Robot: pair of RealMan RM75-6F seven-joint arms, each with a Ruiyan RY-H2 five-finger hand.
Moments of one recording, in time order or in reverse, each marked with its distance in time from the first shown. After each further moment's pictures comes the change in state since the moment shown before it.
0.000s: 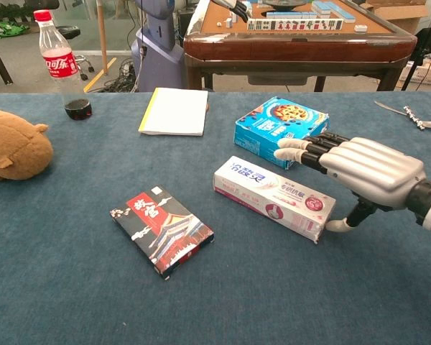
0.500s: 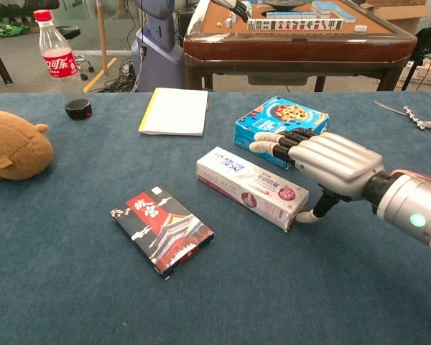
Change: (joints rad) left arm 0.004 0.006 -0.006 0.004 -0.006 0.003 -0.011; right arm 0.068 -0.096 0.055 0.057 0.061 -0.043 -0.014
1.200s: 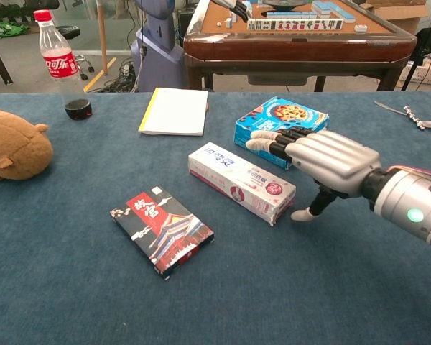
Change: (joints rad) left arm 0.003 0.003 -0.001 -0.001 0.002 0.000 0.000; right arm 0.002 0.051 -0.022 -0.074 0.024 0.013 -0.013
